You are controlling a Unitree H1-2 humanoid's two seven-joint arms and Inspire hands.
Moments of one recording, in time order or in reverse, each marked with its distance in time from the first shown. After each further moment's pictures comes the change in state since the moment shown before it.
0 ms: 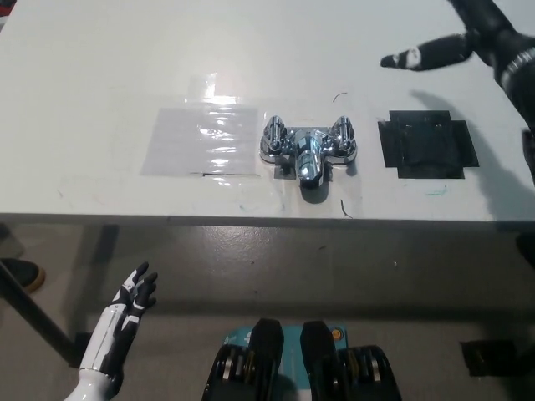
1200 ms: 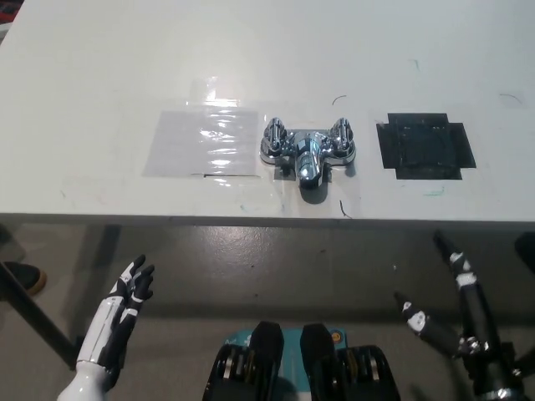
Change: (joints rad) left_arm -0.017 0.009 0.003 0.003 0.009 -0.001 0.001; right_arm 0.983 0.252 -0.132 -0.359 0.006 -0.635 -0.410
